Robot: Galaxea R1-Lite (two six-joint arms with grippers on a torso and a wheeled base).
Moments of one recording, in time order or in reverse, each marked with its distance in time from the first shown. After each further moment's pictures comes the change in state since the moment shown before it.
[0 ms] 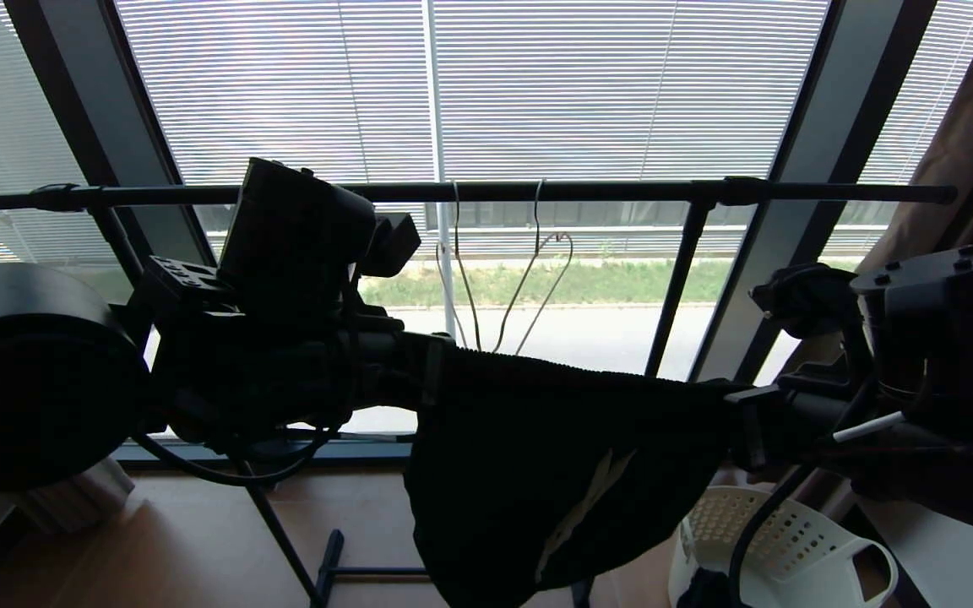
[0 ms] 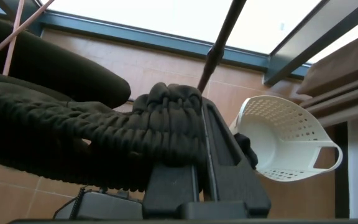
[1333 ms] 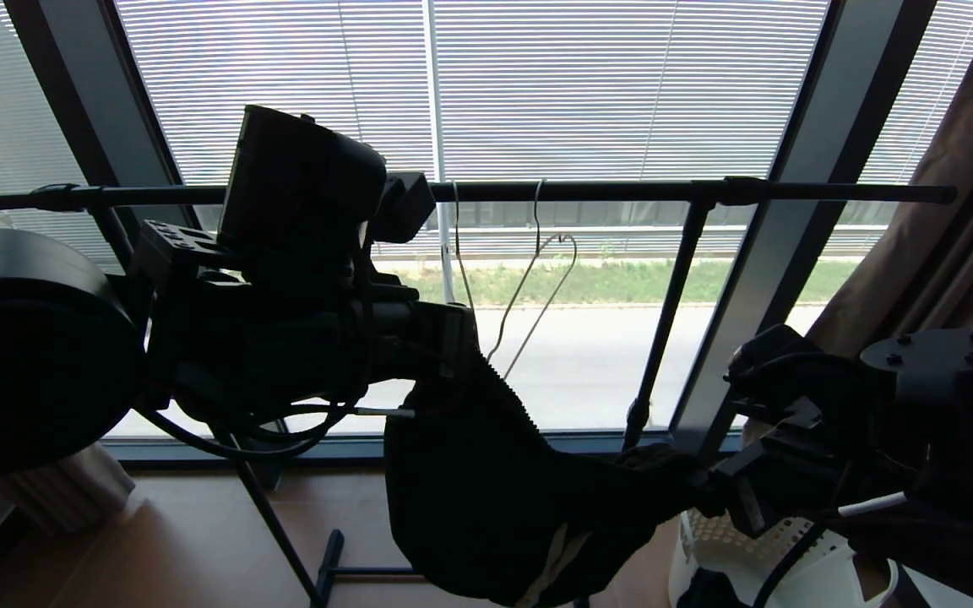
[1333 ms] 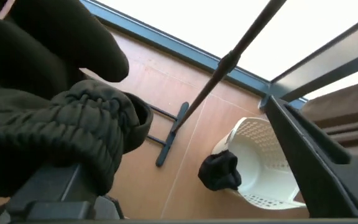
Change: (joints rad) left arm -0.040 0.005 -0.080 0.003 0.049 0.024; right arm -0.001 -0.004 0.264 -0.328 0.126 -0.283
